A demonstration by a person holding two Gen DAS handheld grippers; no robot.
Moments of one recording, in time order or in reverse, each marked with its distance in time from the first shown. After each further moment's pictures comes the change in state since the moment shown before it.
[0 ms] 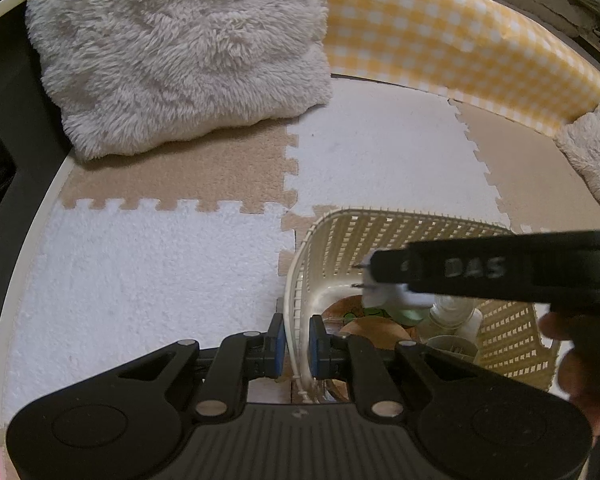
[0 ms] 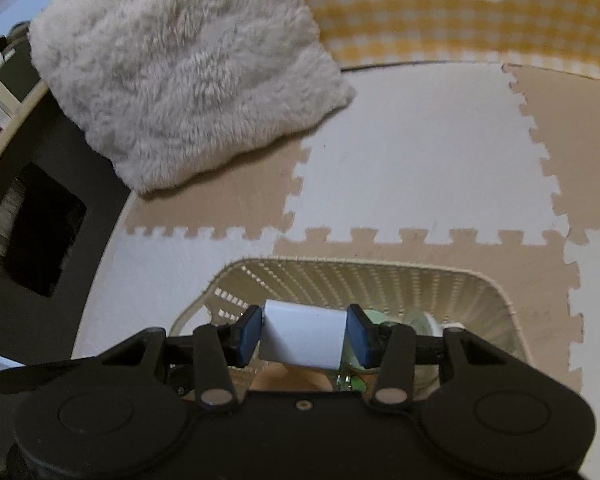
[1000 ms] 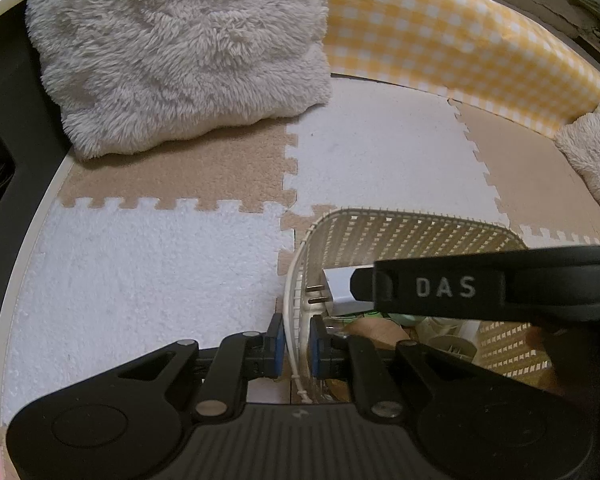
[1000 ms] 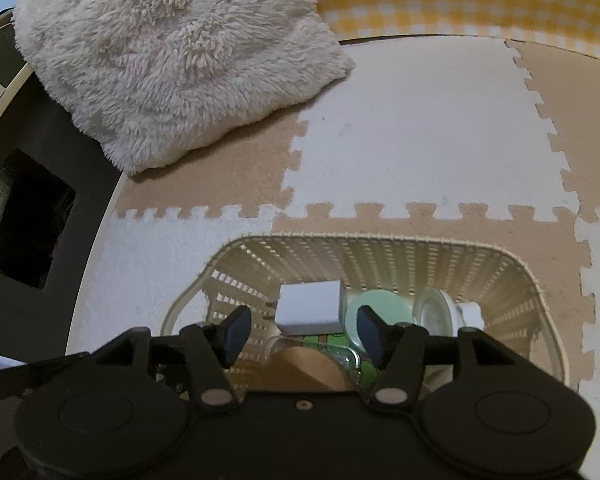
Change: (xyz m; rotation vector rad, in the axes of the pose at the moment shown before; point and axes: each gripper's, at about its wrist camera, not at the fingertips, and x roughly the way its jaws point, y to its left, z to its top) left arm 0.000 0.002 0.000 -0.003 0.001 -0.005; right arm 0.007 0.005 -0.003 0.017 0.047 -0.013
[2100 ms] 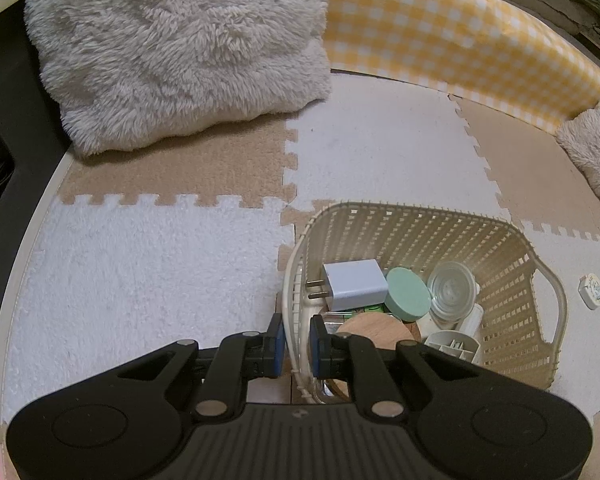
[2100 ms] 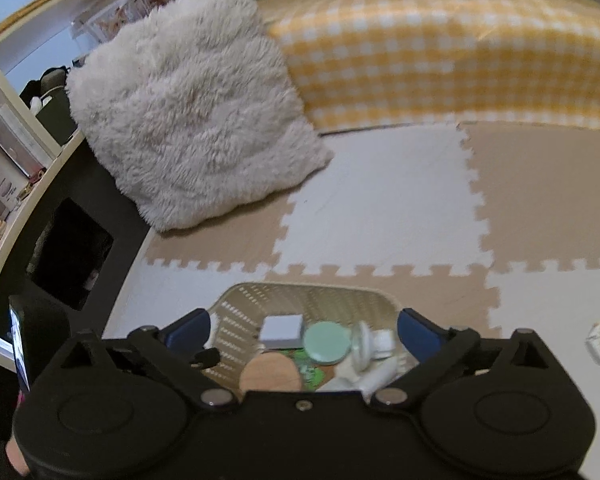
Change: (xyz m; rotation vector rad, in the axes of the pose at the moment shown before) left arm 0.002 0.001 -0.002 0.006 0.009 0.002; right arm -0.129 -0.043 -0.011 -0.040 -0.215 0.002
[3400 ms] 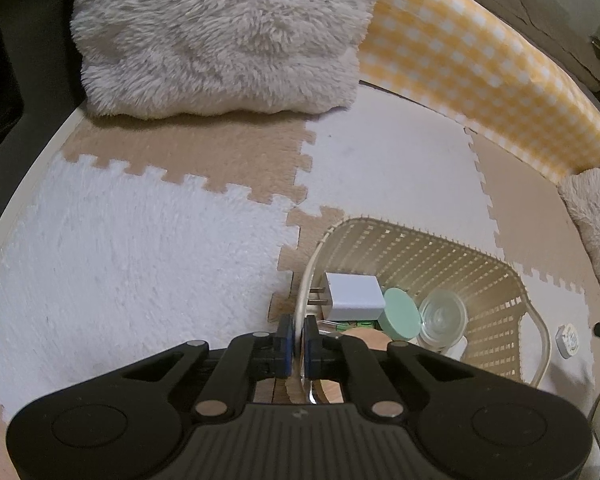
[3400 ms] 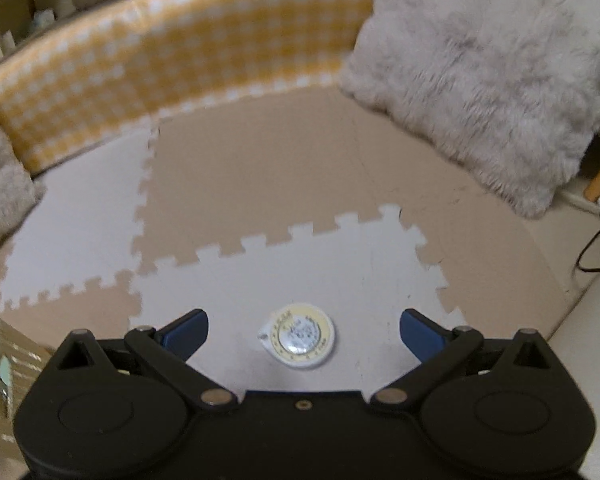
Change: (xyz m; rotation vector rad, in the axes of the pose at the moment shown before) left arm 0.003 0.021 0.001 -0.180 0.001 -0.071; right arm 0.000 -0.239 -0.046 0.203 -0.002 -0.485
